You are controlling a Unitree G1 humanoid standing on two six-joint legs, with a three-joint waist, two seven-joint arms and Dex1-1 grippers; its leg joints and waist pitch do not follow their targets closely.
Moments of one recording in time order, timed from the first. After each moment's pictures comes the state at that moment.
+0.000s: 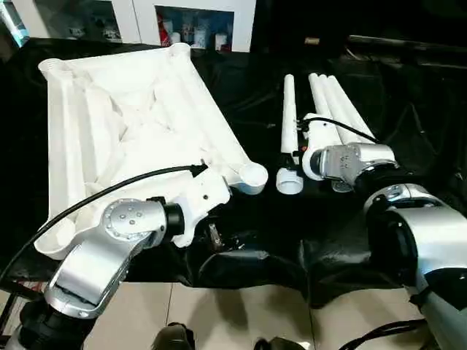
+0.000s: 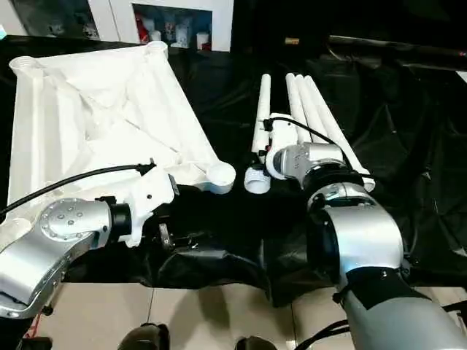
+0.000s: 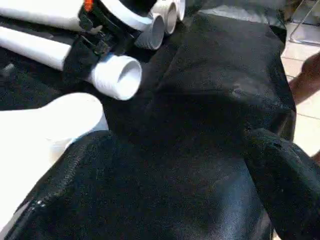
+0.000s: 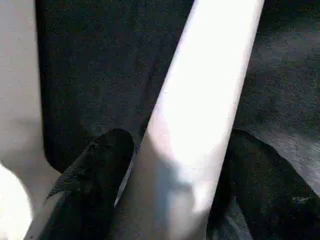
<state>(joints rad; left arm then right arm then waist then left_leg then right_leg) -0.33 0.49 -0.28 -0.41 -0.16 0.69 -0.83 -1.17 -0.22 -0.15 1.31 0.16 0.63 0.30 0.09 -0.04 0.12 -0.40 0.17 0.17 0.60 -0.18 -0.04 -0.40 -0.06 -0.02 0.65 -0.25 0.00</state>
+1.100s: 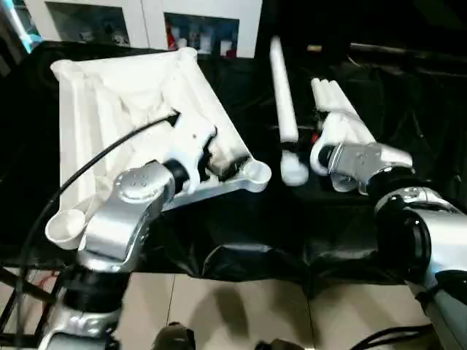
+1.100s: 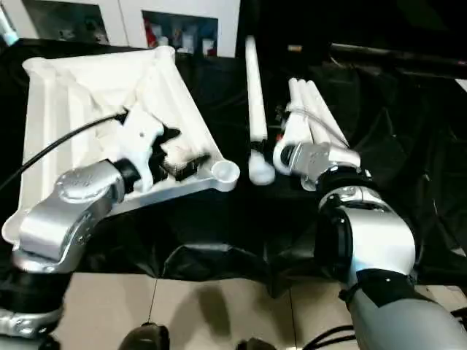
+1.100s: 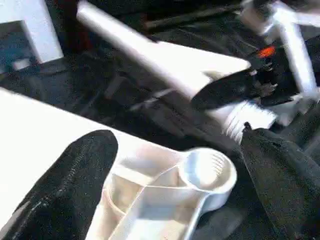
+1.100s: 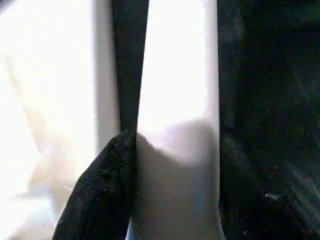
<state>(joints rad) -0.51 0.21 -0.08 -0.12 -0.16 0.65 -0.45 -1.12 -0.26 -0.32 1.23 0.28 0.54 0.49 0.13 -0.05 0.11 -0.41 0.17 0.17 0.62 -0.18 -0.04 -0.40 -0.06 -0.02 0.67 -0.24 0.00</state>
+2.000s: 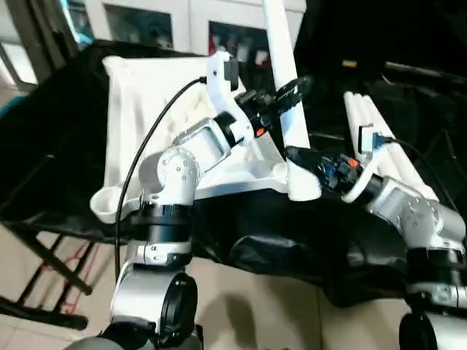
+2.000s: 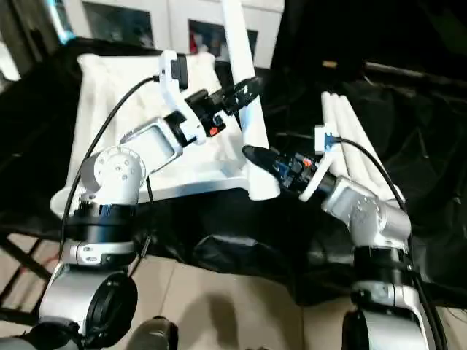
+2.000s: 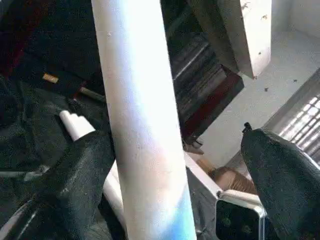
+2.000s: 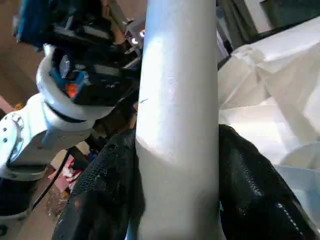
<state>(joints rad) -0.88 -0.12 0.22 0.30 -0.57 0.74 -0.43 -0.53 -0.29 -0.26 0.28 0.63 0.79 1.05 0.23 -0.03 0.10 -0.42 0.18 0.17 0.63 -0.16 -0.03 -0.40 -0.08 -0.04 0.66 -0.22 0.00</state>
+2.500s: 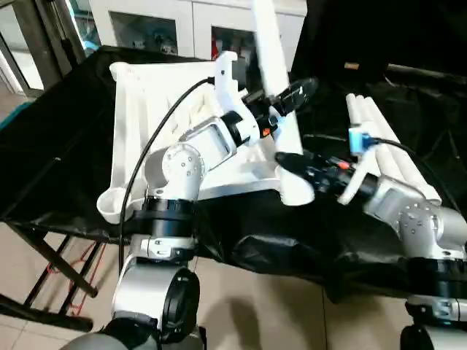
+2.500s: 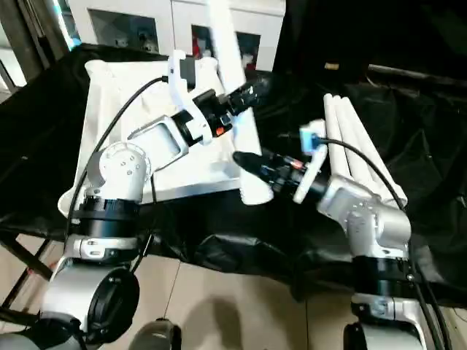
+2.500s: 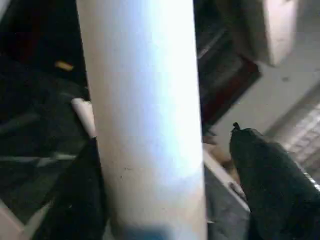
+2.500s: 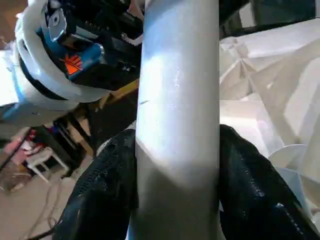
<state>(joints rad) -0.89 -0.13 0.20 0.31 -0.55 0.75 -0.34 -0.50 -0.28 -0.16 0.11 0.54 0.76 0.88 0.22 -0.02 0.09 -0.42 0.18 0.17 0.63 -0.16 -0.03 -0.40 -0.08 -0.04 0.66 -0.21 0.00</state>
